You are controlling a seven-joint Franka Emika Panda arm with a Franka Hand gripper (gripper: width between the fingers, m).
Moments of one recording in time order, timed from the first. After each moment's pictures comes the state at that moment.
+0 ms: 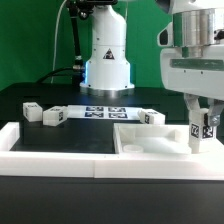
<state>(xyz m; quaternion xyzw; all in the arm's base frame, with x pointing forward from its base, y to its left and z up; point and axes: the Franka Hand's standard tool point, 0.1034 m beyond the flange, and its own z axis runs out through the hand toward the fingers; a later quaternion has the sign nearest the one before) 0.620 0.117 0.075 -0.78 0.62 0.00 0.07</state>
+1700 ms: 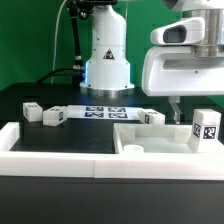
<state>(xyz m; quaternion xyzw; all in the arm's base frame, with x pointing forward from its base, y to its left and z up) 0.622 0.119 0.076 -1.00 0.01 -0.02 0.03</state>
